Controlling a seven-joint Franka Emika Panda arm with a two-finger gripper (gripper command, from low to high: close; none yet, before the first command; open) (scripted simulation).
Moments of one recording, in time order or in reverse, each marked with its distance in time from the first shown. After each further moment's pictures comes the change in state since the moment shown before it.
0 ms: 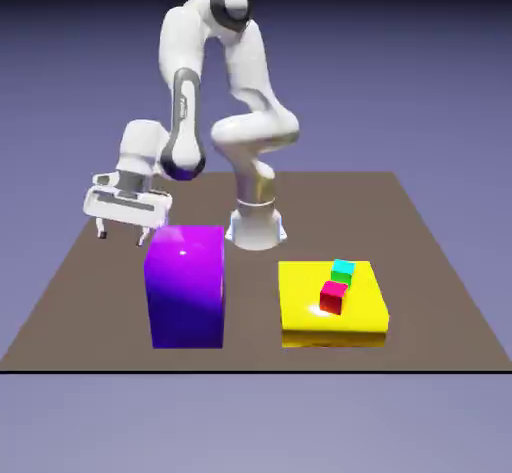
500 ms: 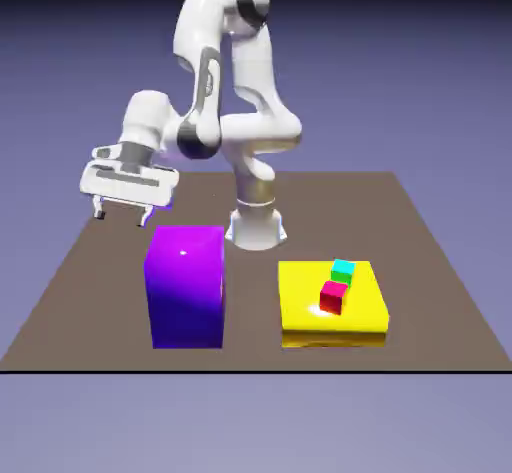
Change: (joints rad) arm -0.371 0.017 0.544 0.136 -0.093 -0.116 0.332
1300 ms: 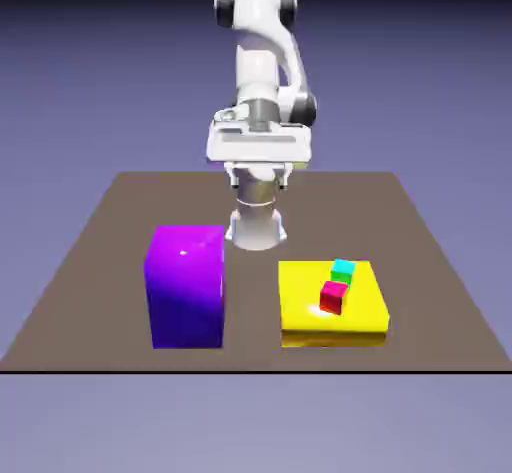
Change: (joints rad) arm -0.176 -0.231 0.870 -0.034 -0.206 -0.149 0.729
